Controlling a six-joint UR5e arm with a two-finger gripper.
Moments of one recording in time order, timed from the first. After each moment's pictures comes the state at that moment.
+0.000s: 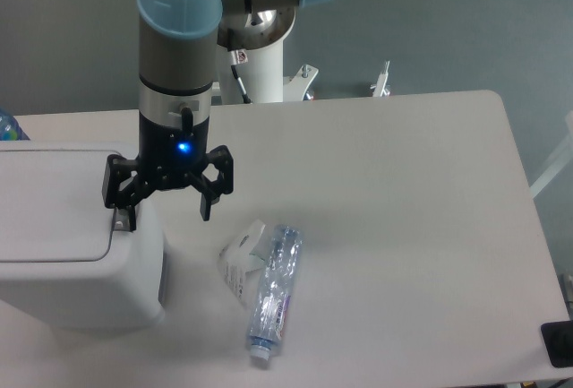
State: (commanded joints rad) arm 2.21 -1.77 -1.49 -1.06 1.32 -0.17
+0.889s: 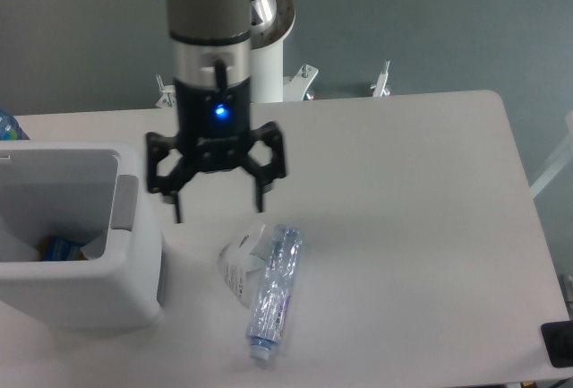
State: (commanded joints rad) arm 2.35 -1.74 -1.35 -1.11 1.54 0.22
